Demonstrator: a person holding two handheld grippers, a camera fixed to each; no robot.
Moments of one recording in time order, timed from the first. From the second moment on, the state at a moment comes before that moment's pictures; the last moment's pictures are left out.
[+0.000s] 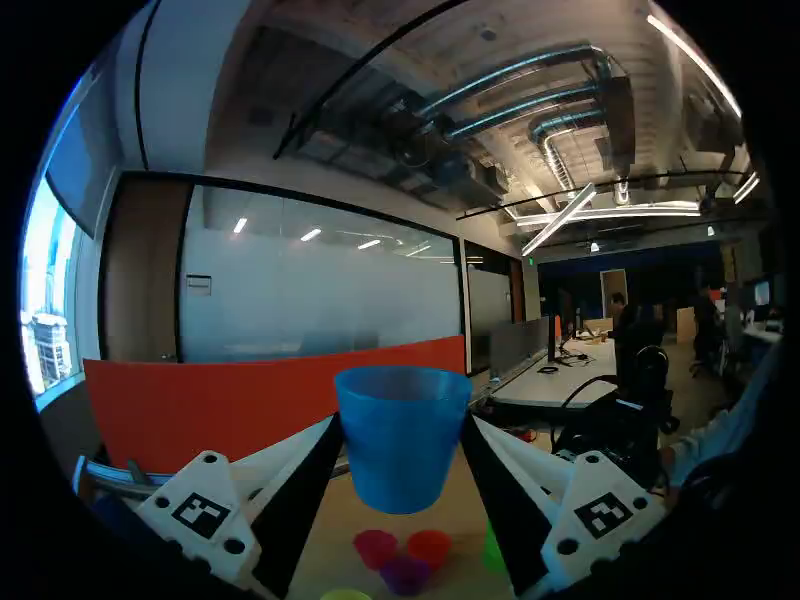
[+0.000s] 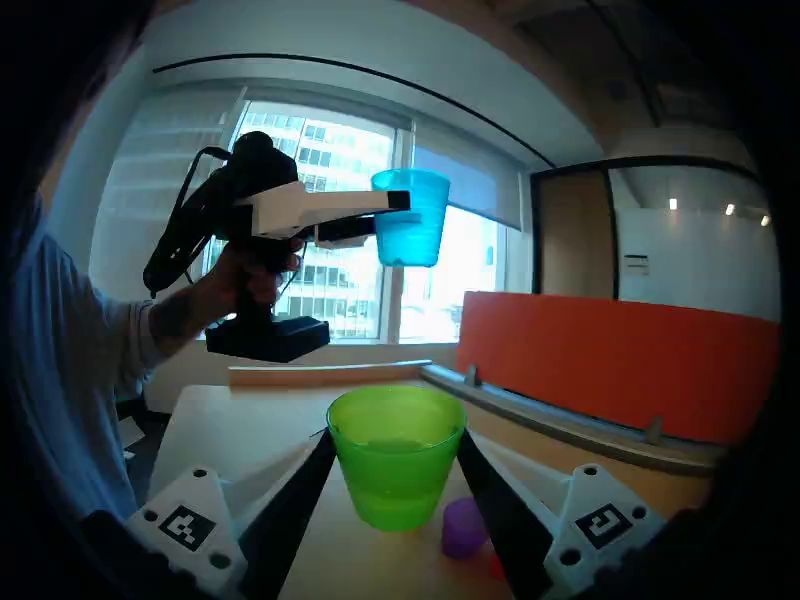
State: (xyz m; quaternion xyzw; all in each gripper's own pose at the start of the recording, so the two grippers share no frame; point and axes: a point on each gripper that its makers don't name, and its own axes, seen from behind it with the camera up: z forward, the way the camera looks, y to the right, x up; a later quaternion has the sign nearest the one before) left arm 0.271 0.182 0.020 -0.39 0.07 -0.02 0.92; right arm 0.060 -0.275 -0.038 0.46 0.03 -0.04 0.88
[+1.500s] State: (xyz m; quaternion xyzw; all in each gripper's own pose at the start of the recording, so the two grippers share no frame) left arm 0.111 0.176 0.002 -0.42 -0.08 0.02 0.90; right arm 0.021 -0.236 -0.044 0.47 -0.08 -0.05 0.88
